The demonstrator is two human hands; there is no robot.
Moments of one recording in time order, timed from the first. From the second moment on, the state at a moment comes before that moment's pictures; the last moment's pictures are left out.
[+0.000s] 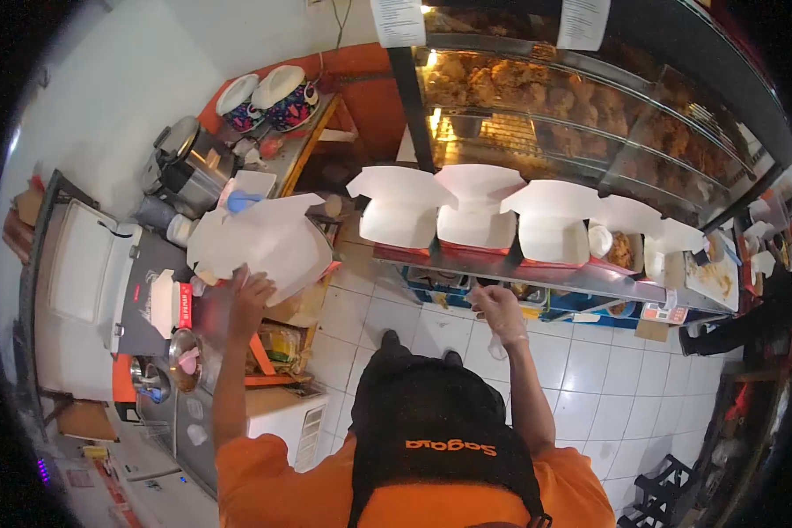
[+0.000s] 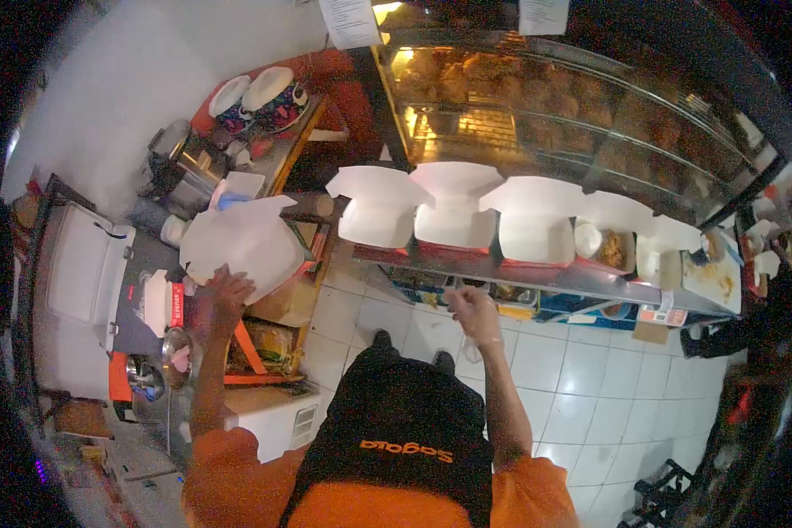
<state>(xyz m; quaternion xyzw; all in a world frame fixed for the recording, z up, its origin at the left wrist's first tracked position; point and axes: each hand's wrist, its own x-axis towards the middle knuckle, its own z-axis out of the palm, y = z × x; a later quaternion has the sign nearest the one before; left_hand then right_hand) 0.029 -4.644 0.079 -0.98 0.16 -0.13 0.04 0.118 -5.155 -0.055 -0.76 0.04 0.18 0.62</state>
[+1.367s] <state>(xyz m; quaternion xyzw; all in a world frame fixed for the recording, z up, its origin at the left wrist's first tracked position) 0.239 -4.588 -0.099 -0.90 0.42 0.02 -0.13 0.136 -5.330 -0.104 -0.50 0.40 -0.39 0.66</state>
